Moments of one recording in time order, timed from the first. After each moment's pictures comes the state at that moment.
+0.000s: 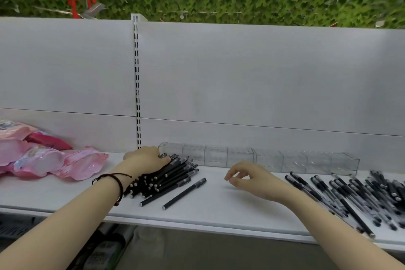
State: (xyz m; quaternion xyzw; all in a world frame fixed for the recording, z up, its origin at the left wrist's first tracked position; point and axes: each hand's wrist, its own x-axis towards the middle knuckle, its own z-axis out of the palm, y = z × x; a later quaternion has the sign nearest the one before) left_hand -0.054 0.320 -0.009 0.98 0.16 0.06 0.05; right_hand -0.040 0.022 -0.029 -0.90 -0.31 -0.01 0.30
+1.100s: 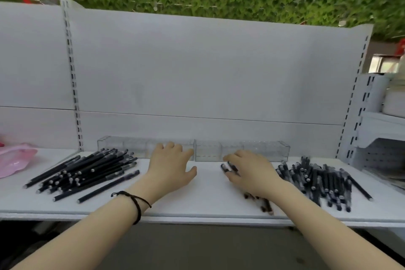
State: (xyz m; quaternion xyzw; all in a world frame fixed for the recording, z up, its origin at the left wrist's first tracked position) left_hand -0.056 0.101 -0.030 0.97 -0.06 0.22 -0.10; right_hand -0.031 -0.119 -0.029 -0.95 -0.26 -0.19 0.01
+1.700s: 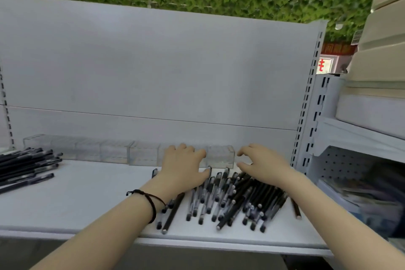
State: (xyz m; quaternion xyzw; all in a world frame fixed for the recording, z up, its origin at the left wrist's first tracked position) left_hand 0.012 -0.111 -0.026 0.97 -0.08 0.23 -0.03; right_hand 0.043 -0.325 0.003 -0.97 -0.20 -0.13 0.04
